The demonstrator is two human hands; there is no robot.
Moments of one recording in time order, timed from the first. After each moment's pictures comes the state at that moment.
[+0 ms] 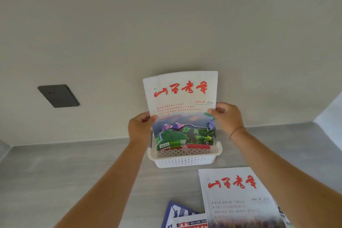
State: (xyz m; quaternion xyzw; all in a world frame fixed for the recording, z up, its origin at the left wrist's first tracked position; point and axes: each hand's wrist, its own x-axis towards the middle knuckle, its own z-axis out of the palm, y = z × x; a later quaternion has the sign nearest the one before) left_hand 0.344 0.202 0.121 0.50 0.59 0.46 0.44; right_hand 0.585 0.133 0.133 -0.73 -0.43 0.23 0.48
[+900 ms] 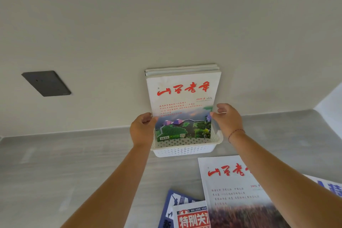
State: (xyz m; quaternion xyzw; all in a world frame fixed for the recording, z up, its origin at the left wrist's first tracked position) left_hand 0.344 0.200 0.070 0.51 0.65 0.40 0.39; right_hand 0.584 0.137 0.072 -0.79 -0.36 0.24 0.43
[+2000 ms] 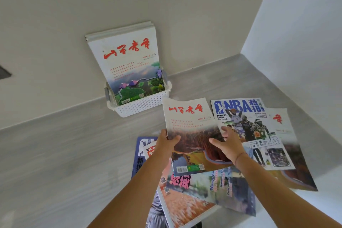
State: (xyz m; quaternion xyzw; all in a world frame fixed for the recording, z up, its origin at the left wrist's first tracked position) left_hand 0.396 -0.031 -0.002 0.52 0.52 0.12 0.67; right_hand 0.566 -0.170 -0.003 -0.84 -0.21 0.34 0.36
